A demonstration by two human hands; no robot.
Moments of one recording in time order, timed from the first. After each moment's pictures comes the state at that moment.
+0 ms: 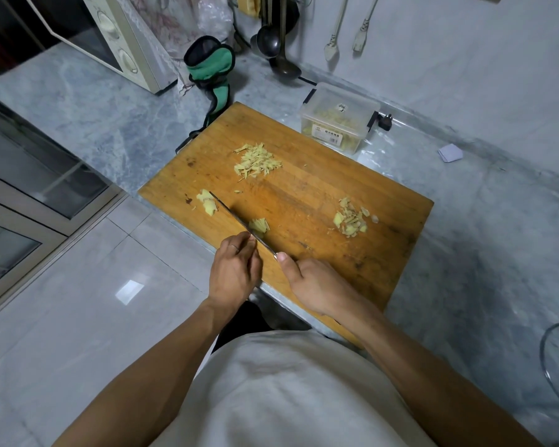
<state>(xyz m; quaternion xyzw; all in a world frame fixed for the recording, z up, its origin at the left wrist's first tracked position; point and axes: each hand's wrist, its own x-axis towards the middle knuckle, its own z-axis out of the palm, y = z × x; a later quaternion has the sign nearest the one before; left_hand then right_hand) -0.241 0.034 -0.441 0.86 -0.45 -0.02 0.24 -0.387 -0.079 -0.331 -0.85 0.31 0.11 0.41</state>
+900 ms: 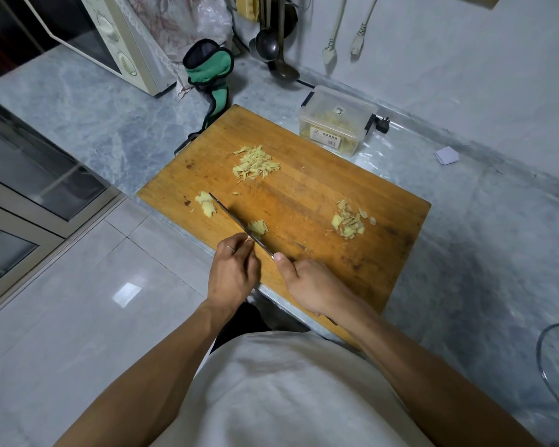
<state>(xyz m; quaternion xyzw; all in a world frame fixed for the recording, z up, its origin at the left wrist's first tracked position) -0.246 0.034 -0.431 0.86 -0.42 -0.05 0.29 -0.386 -0.079 -0.327 -0.84 0.31 0.11 0.43</state>
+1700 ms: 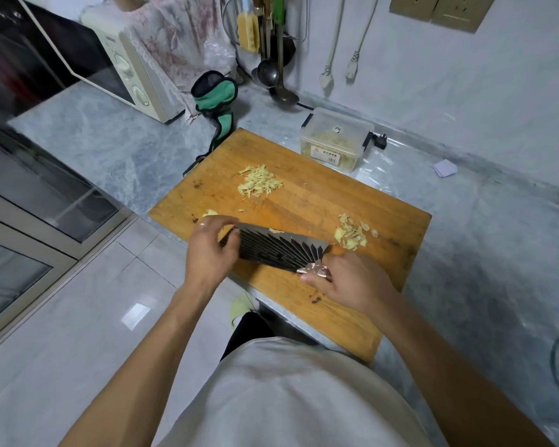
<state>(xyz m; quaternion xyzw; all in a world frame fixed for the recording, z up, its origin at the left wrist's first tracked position) -0.205 0.027 -0.343 0.86 -0.35 -0.03 0.38 -0.413 -0.133 -0.330 -0.97 0.20 0.08 0.13</state>
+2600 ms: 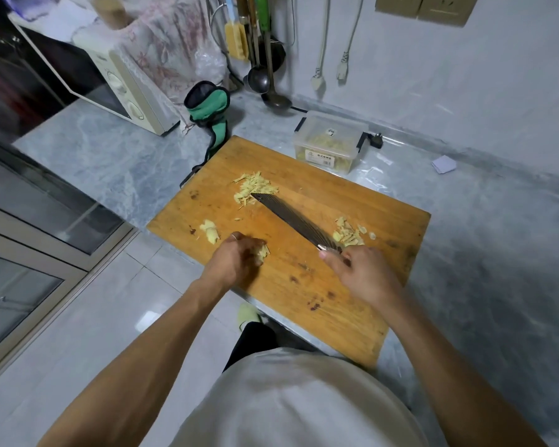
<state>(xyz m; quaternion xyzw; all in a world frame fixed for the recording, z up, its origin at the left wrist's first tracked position) -0.196 -0.010 -0.376 0.84 -0.34 -0.28 0.32 -0.425 -0.158 -0.342 -0.87 0.38 -0.04 0.32</state>
